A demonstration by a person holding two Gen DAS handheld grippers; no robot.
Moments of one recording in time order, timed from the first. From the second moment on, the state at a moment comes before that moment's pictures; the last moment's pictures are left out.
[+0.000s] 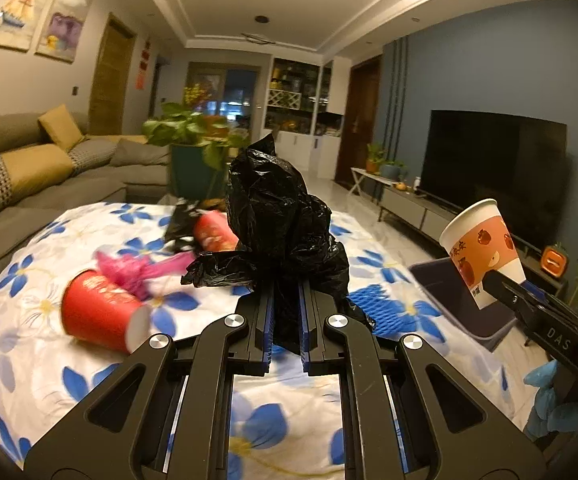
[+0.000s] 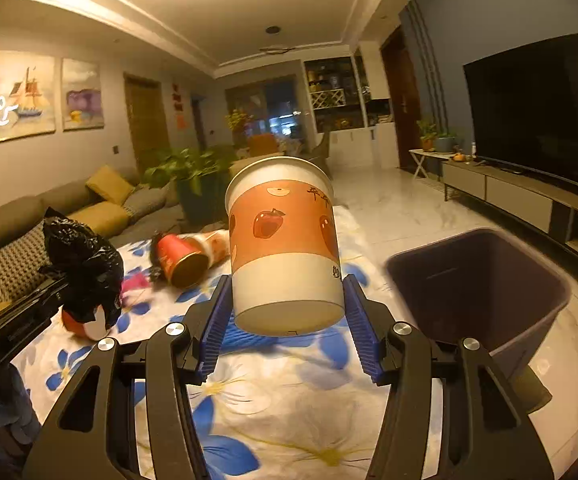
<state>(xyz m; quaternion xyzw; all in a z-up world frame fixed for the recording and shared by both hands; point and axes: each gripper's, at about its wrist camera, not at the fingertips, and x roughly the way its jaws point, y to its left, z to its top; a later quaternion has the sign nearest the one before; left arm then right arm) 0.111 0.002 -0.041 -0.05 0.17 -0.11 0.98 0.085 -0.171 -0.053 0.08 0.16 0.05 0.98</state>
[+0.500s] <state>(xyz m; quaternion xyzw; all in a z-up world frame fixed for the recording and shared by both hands) 0.145 -0.086 -0.016 -0.01 0.14 -0.21 0.97 0.074 -0.229 -0.041 0.09 0.12 -0.03 0.99</state>
